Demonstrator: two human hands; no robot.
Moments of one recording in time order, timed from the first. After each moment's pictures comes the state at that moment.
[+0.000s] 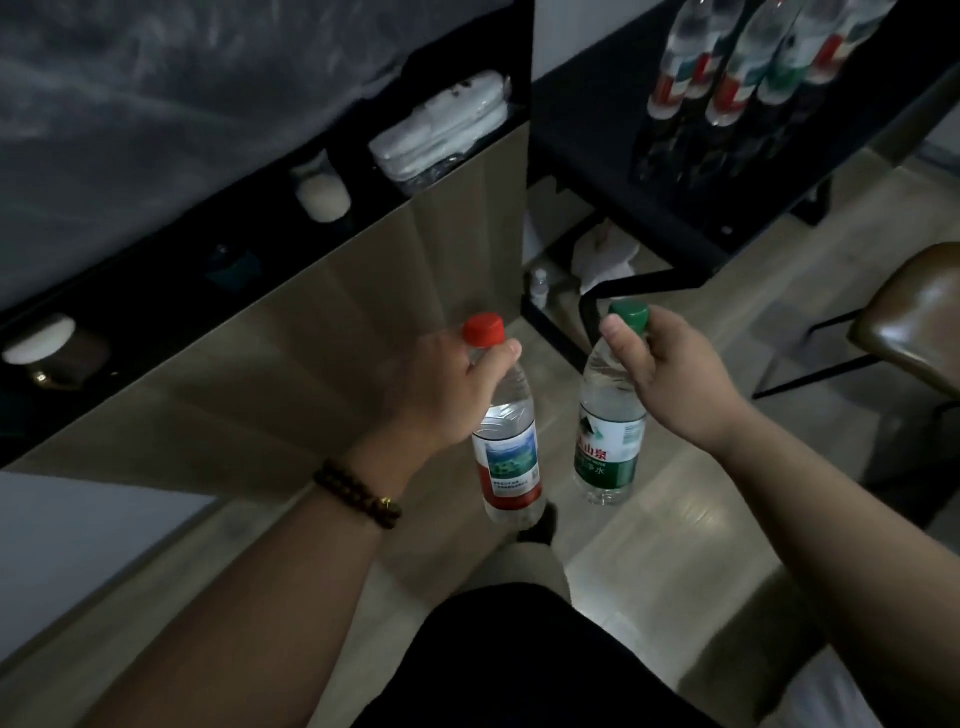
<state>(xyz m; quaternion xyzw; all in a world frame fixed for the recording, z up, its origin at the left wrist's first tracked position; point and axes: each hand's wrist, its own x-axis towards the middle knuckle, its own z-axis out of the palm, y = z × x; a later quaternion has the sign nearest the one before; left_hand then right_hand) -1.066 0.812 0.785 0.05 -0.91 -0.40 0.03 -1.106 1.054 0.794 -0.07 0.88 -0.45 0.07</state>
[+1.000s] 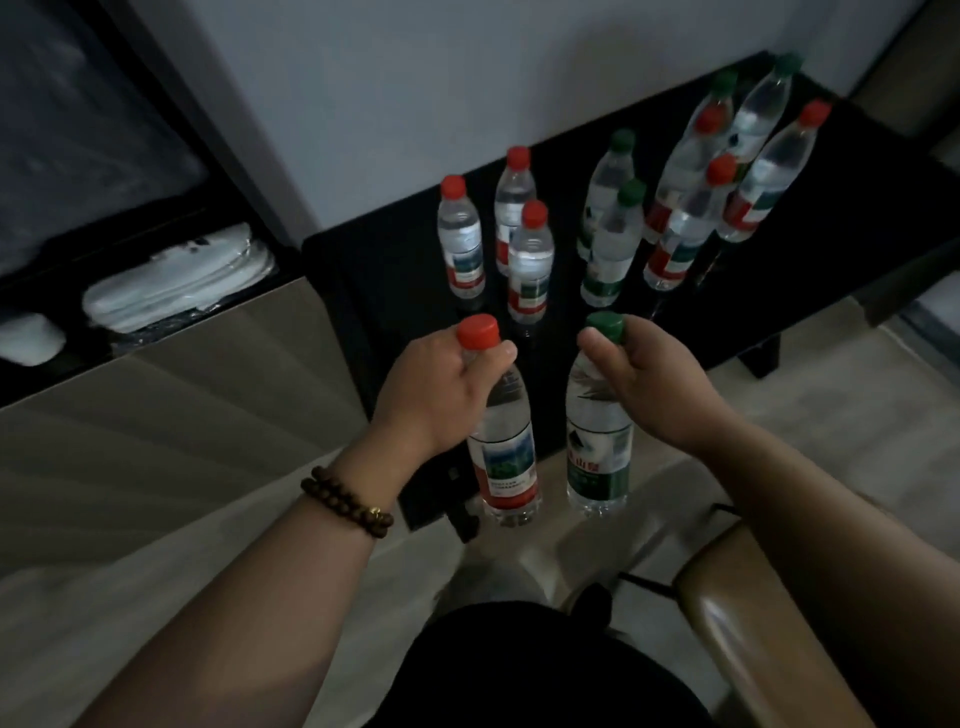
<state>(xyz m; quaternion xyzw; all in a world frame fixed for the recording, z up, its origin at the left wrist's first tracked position) -1.542 1.212 0.794 0.13 -0.90 -0.41 0.08 -1.638 1.432 0.791 -0.21 0.85 -0.45 0.15</state>
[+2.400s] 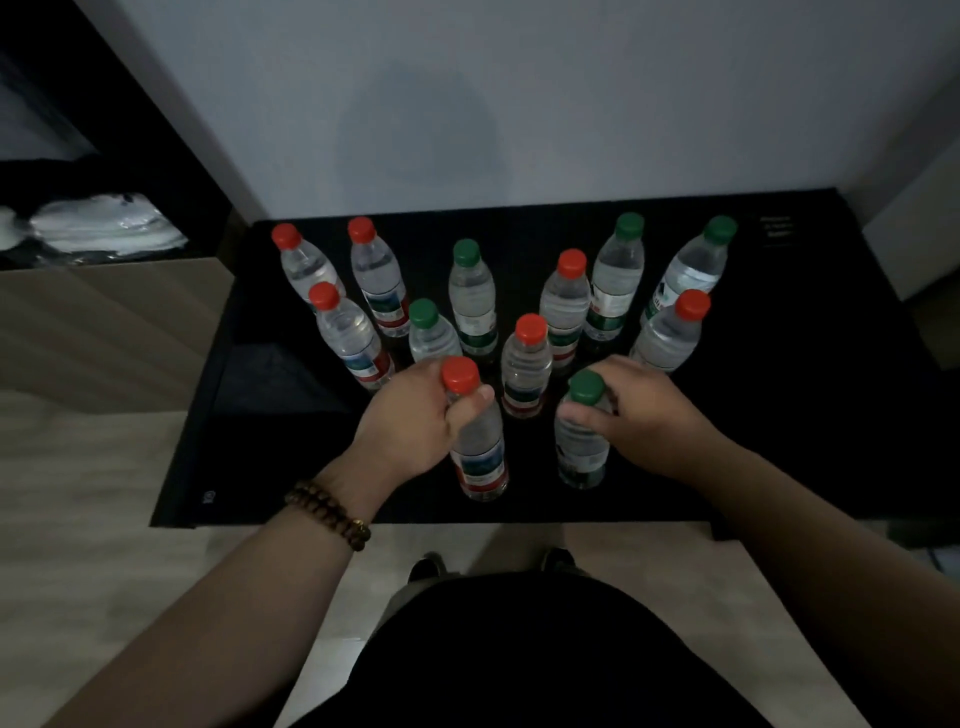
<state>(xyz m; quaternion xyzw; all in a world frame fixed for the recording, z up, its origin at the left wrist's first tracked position) -1.807 1.425 0.767 0.31 -0.89 -0.33 0.06 -2.023 1.608 0.752 -0.51 0.77 -0.28 0.26</state>
